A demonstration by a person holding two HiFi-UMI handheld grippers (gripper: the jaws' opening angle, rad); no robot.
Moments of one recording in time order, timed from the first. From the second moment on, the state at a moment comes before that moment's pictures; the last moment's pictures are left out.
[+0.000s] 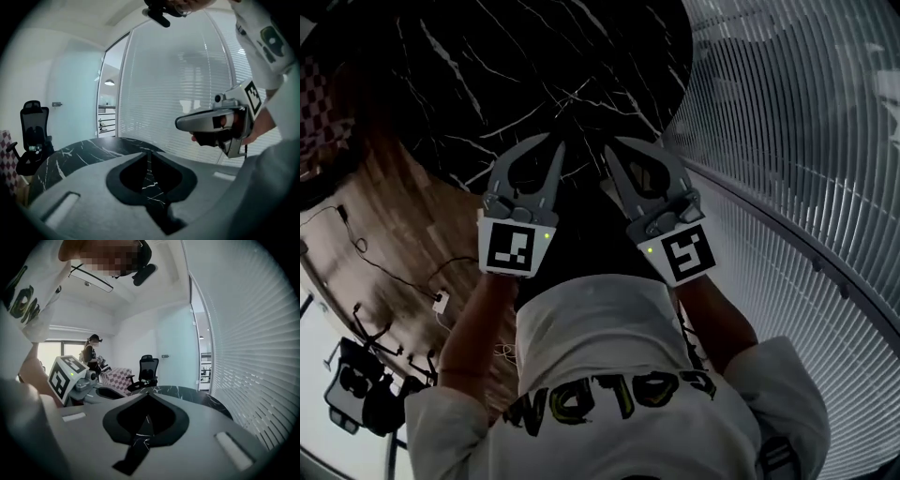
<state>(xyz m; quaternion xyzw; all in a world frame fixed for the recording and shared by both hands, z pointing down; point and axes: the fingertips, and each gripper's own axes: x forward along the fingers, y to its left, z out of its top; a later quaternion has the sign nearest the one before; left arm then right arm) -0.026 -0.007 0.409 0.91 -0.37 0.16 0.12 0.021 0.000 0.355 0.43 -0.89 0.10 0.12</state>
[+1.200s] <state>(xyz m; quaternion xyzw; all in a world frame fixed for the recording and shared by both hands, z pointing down) -0.011 -0.050 0.612 0.88 -0.35 0.28 0.14 0.053 -0.017 0.504 0.46 -0.86 0.18 0.16</state>
